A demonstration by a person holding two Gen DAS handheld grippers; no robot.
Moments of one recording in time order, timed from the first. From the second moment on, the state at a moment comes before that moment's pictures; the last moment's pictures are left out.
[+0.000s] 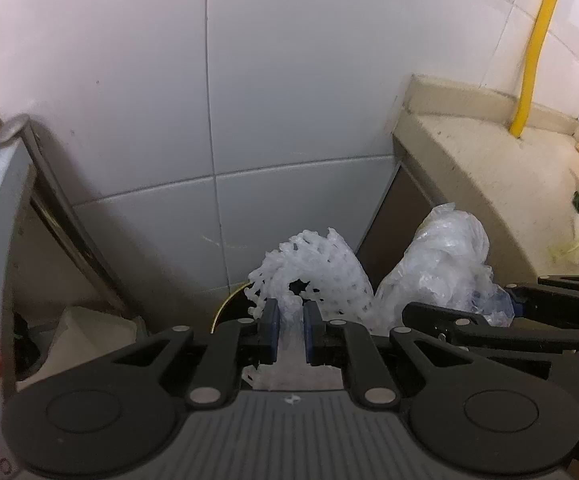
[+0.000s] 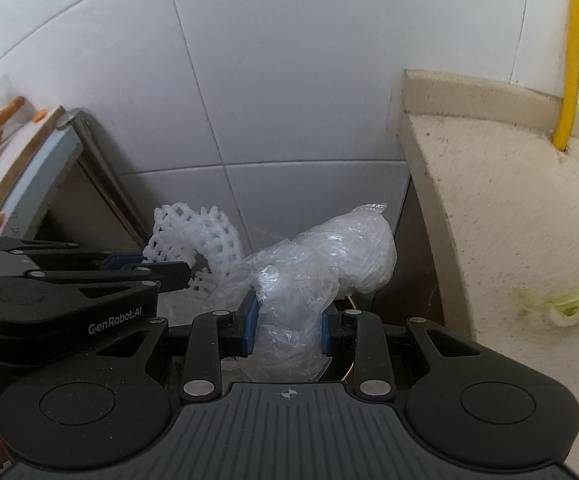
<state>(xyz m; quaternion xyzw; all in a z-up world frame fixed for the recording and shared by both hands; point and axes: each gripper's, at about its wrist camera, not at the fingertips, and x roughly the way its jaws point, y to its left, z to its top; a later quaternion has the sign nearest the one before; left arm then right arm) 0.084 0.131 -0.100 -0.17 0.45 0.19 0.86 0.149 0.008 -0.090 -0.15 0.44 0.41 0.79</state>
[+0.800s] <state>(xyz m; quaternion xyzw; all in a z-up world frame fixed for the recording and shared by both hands) 0.122 0.159 -0.212 -0.23 0.53 0.22 0.79 0.192 0.056 -0.196 -0.18 0.53 0.37 0.74</state>
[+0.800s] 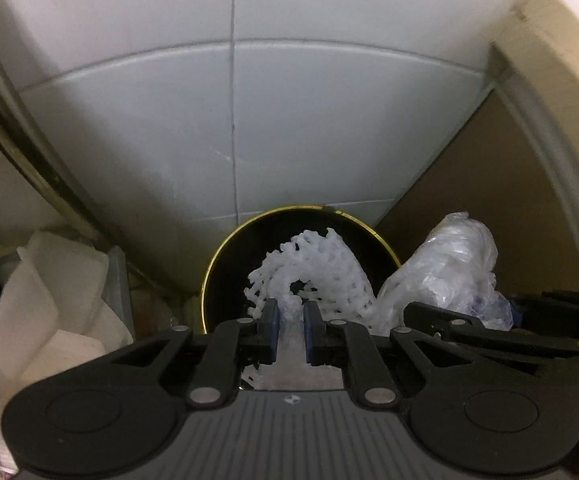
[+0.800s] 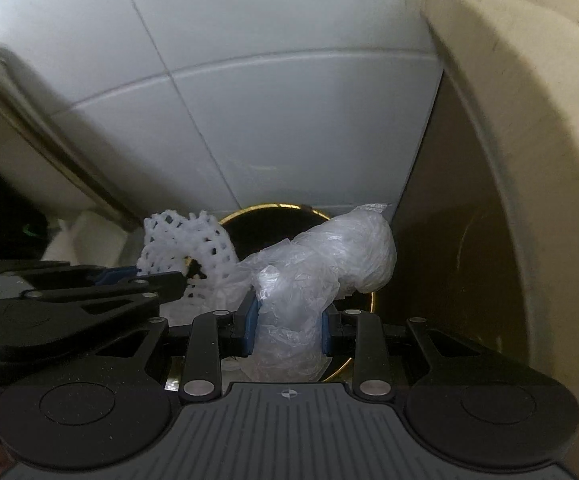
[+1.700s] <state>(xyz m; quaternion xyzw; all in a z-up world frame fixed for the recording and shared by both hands) 0.132 0.166 -0.258 -0.22 0.55 0.25 0.76 0.207 0.067 -0.249 -0.18 0.58 0.35 0.72</state>
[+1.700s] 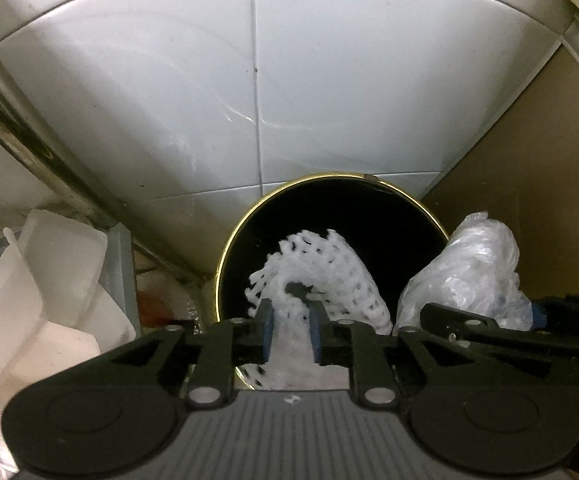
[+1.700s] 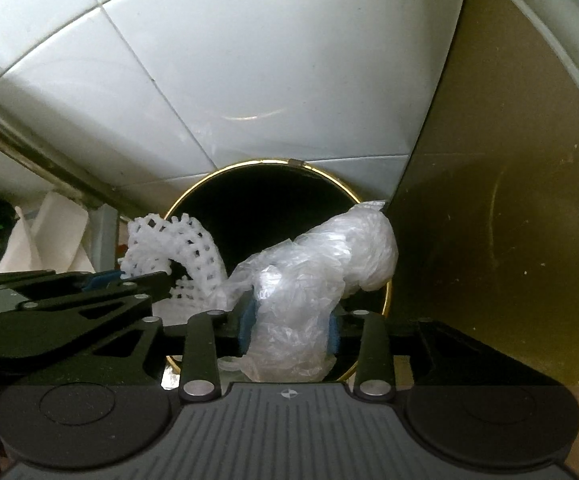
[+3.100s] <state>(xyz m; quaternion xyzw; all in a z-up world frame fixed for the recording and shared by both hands) 0.102 0.160 -0.200 -0.23 0.49 0.27 0.79 0.196 0.046 -0.191 -0.15 0.53 0.35 0.76</state>
